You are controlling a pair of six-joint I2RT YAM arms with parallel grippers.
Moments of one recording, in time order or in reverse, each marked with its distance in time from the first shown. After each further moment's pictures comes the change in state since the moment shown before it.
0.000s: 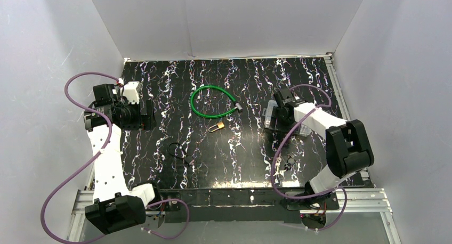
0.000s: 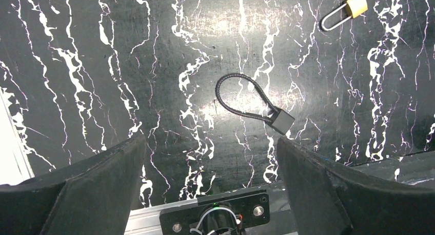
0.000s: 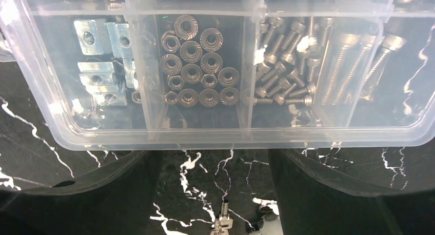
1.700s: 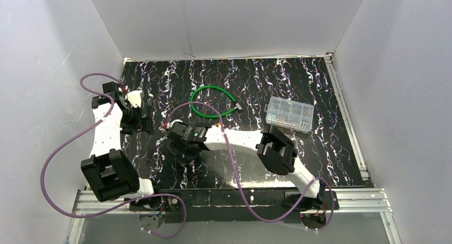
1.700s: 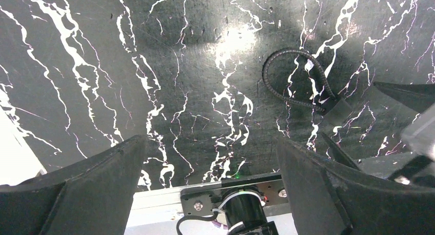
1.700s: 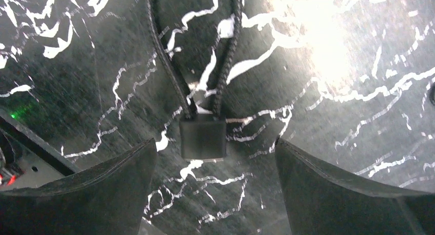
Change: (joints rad) left arm 0.037 0.293 -0.052 0.017 -0.122 0.084; right arm 0.899 0.613 0.842 -0.024 -0.081 -0.152
